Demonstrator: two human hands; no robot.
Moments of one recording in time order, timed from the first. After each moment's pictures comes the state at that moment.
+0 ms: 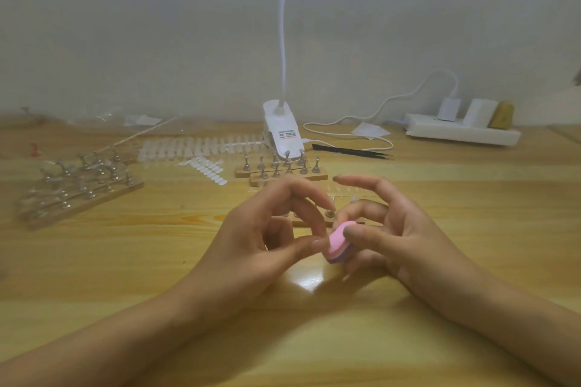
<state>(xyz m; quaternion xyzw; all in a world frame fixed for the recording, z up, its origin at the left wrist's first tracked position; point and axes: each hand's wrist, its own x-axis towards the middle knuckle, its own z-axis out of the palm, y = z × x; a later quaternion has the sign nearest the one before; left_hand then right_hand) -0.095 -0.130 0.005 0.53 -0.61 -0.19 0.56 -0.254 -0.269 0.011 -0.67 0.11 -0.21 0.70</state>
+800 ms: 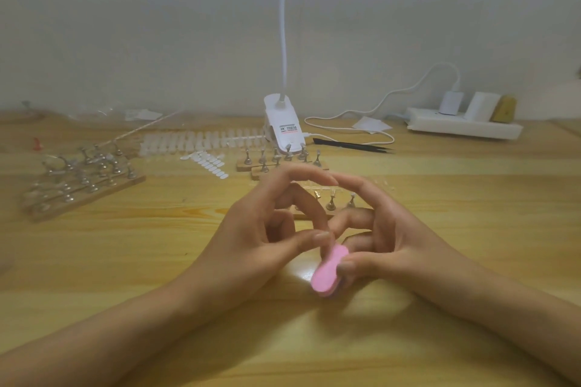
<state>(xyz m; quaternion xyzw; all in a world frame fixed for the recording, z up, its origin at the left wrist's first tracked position) -0.096 -0.131 0.005 0.52 -0.61 -0.19 0.56 -0.255 -0.266 0.009 -0.72 0.07 -0.14 0.68</state>
